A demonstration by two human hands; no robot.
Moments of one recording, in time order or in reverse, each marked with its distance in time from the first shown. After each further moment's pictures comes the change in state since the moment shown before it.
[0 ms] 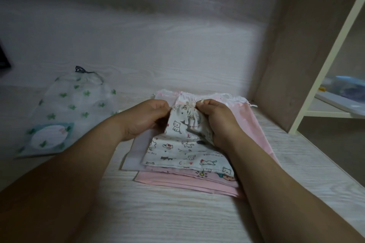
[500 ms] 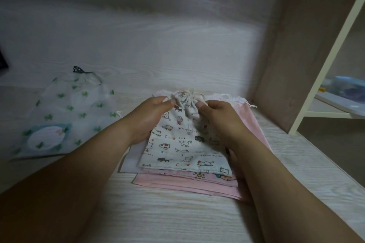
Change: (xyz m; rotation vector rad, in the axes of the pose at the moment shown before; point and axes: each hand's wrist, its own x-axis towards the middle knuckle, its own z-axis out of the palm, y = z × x) left_hand 0.012 0.000 0.016 -0.185 0.143 0.017; right_hand -0.006 -0.009 -0.018 -0.580 0.059 -0.195
